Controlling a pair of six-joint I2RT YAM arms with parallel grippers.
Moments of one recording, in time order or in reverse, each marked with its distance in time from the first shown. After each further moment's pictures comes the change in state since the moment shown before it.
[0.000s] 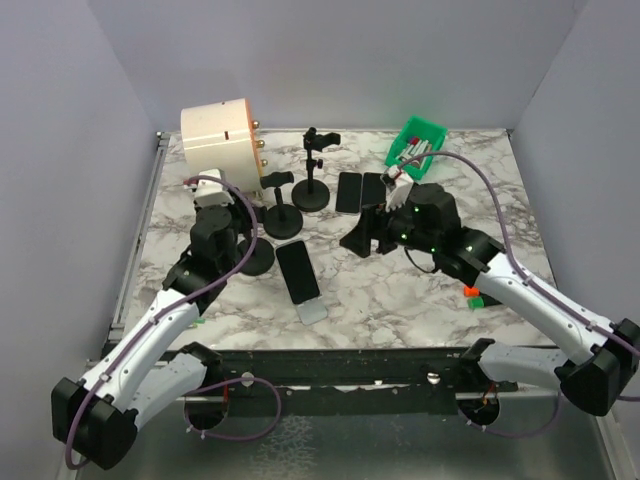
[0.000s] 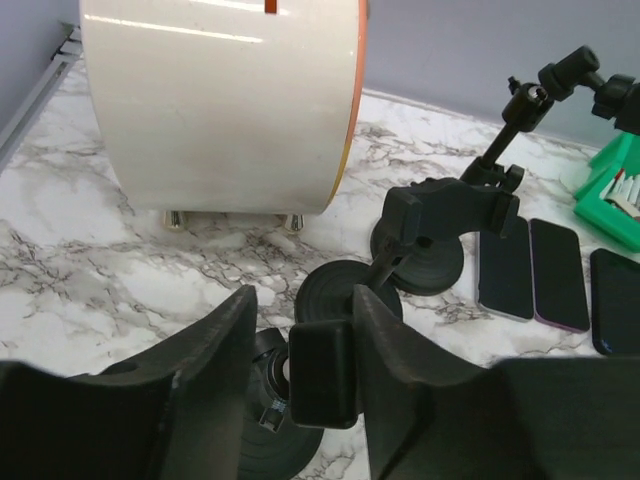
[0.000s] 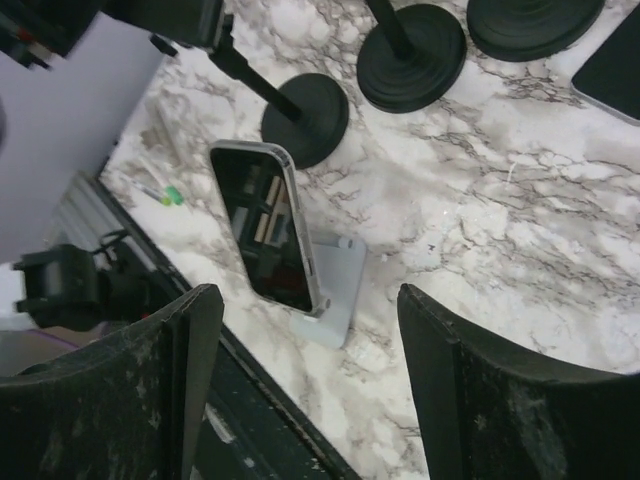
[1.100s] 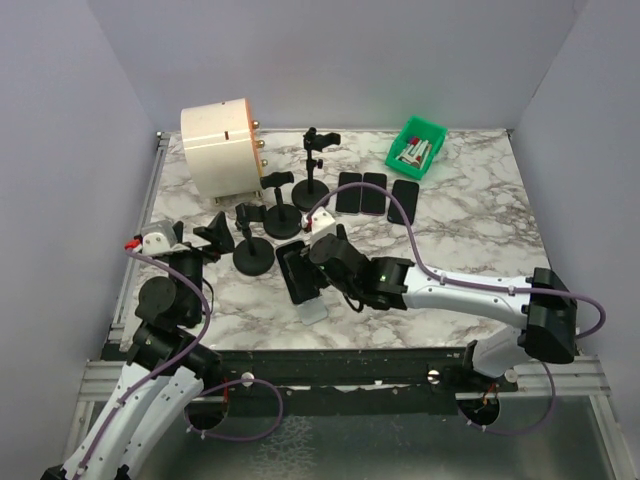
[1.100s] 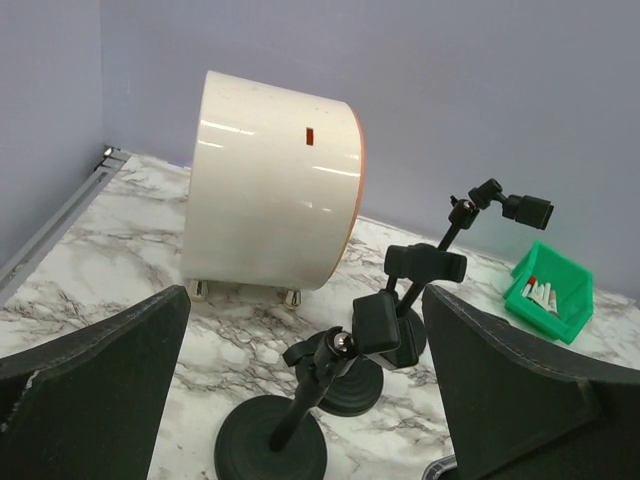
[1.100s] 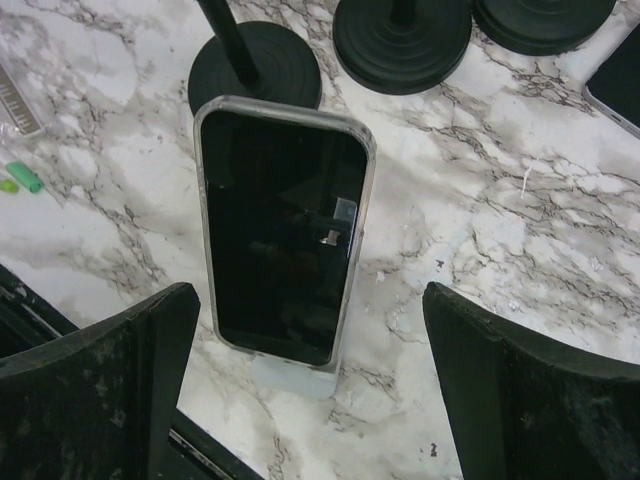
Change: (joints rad) left arm 0.000 -0.578 -0.200 0.018 -0.013 0.090; right arm 0.526 0.362 0.086 0.093 0.676 -0.066
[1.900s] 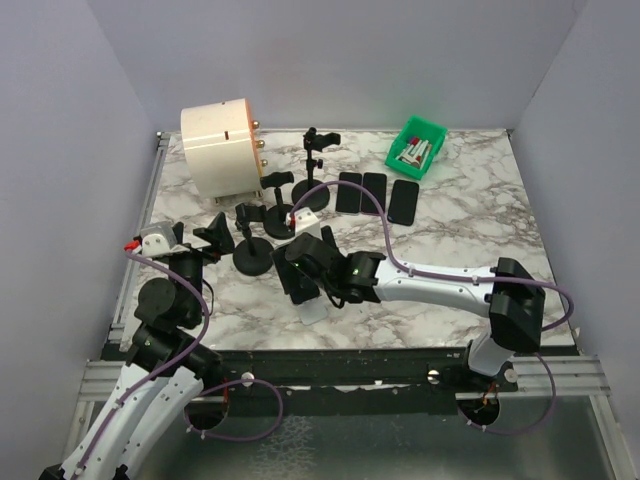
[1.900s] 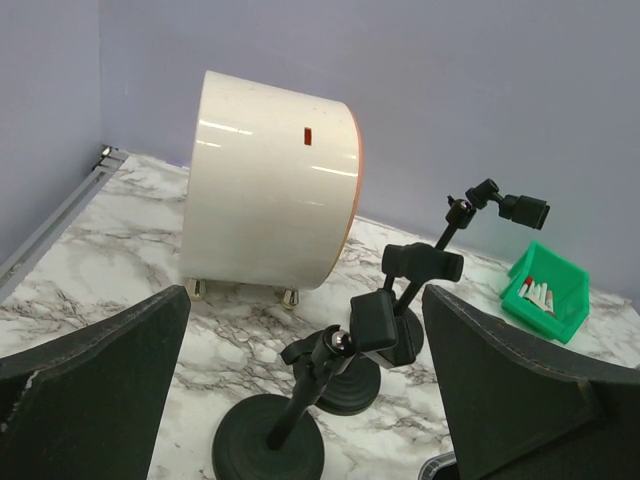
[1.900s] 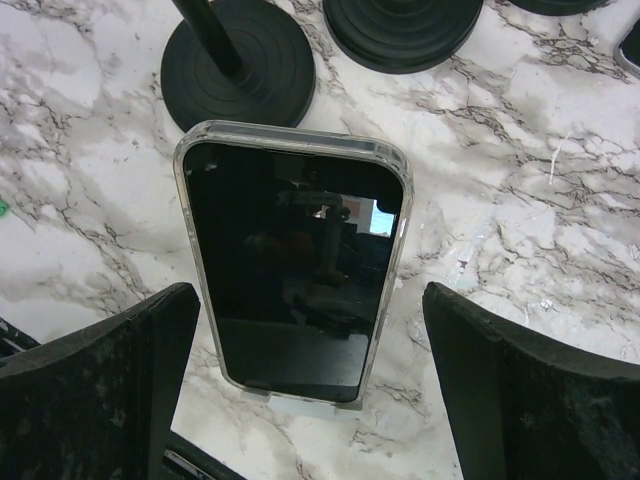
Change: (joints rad) left arm -0.022 -0.012 0.000 -0.005 -0.015 0.000; right arm 0.004 0.193 0.157 -0.083 0.038 0.095
